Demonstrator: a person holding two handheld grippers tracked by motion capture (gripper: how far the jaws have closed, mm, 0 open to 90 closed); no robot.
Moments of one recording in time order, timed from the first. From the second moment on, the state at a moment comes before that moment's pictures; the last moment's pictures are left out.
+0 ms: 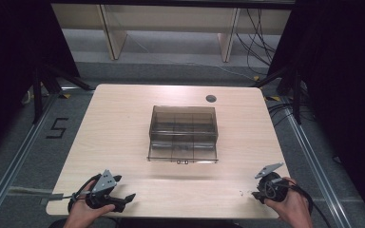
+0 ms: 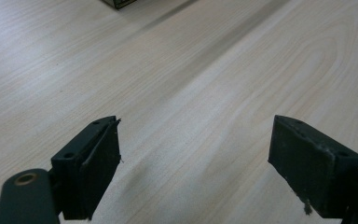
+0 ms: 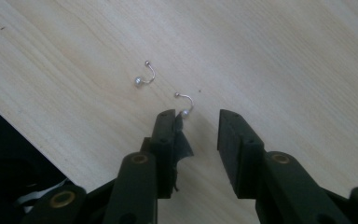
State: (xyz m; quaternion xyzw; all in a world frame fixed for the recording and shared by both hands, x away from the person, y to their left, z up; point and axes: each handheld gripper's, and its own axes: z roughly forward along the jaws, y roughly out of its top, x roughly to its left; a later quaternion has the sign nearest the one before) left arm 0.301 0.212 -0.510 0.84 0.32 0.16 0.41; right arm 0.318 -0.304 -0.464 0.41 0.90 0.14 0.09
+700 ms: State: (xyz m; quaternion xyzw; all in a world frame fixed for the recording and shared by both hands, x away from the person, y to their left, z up) left arm 0.299 0.212 -0.510 0.83 0.33 0.15 0.42; right arm 0.343 -0.284 -0.467 0.37 0.92 0.06 0.06
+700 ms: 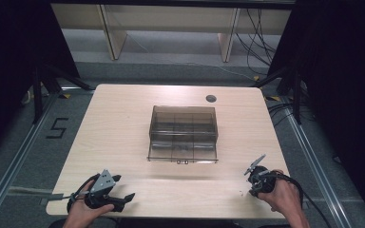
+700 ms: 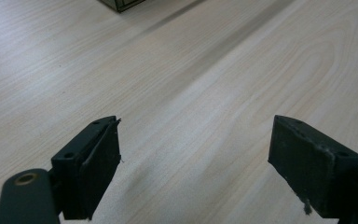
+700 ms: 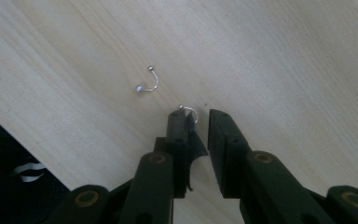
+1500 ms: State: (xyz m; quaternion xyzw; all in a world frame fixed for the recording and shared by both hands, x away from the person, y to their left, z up) left arm 0.301 0.213 -0.508 0.84 0.31 0.16 0.41; right arm 0.365 -0.281 -0.472 0.37 0.93 0.01 0.00
